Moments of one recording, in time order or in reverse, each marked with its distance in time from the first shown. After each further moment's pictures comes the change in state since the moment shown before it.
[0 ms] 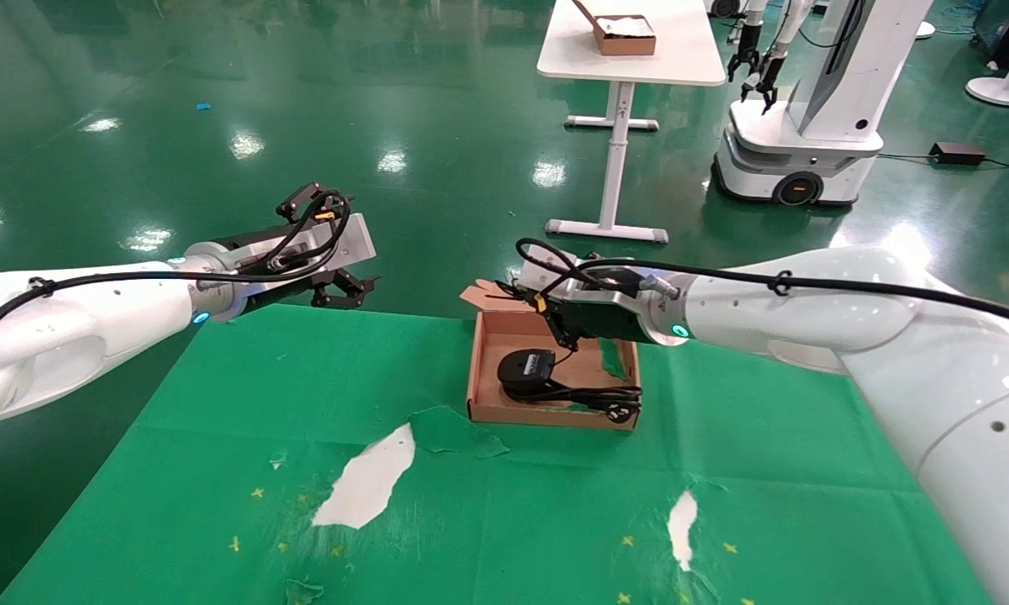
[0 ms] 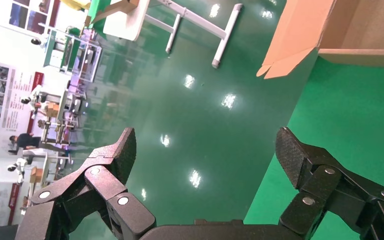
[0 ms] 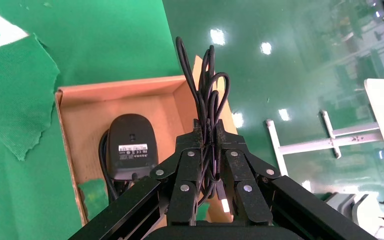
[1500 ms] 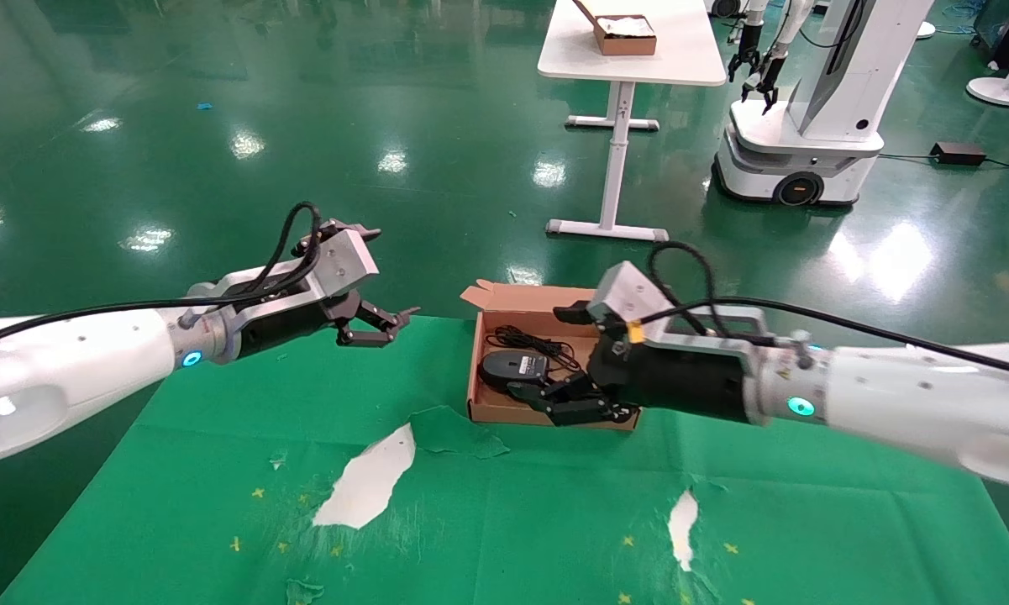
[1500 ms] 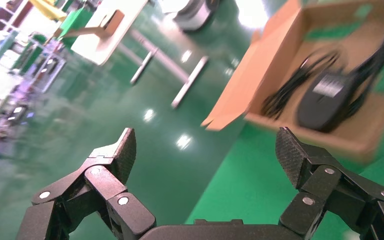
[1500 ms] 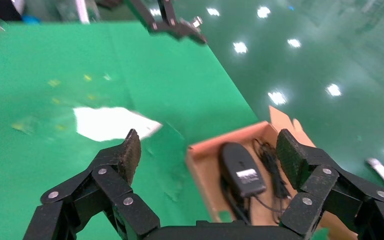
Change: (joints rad) left arm 0.127 -0.110 -0.150 -0.178 -0.073 0.197 -0.164; right arm -0.269 0.326 0.249 0.388 0.374 -0.346 0.094
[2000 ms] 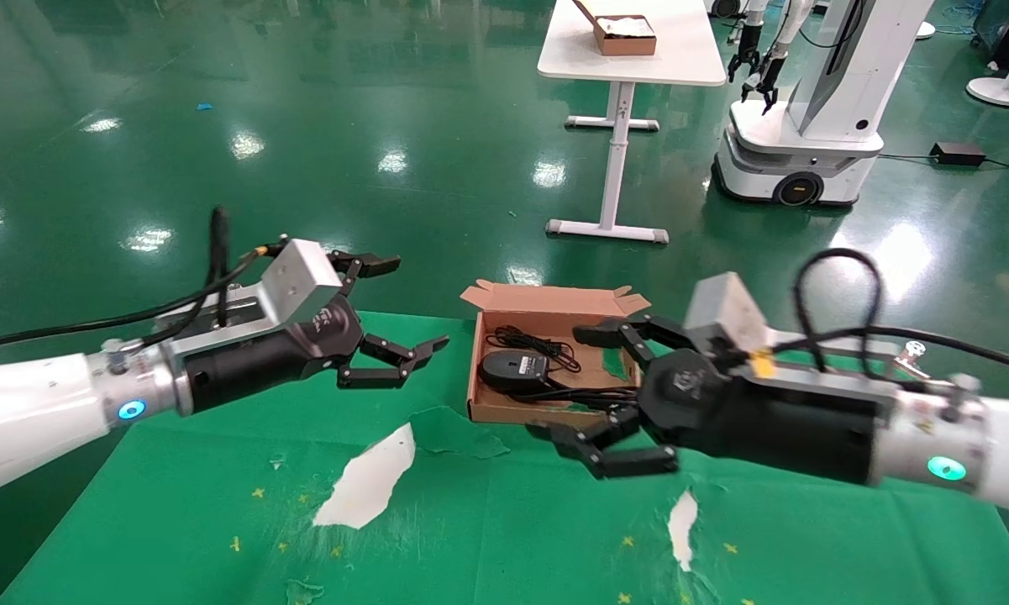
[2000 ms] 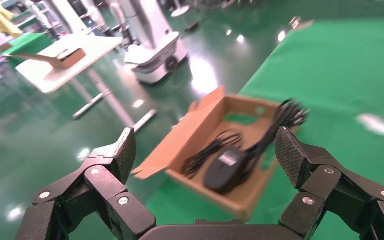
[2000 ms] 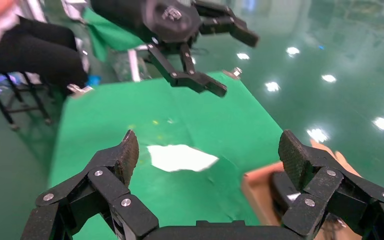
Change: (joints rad) left arm 0.159 -0.139 -0.189 -0.221 -0.094 0.249 -0.202; right arm -0.161 0.190 0.143 0.220 0.228 -0.196 0.058
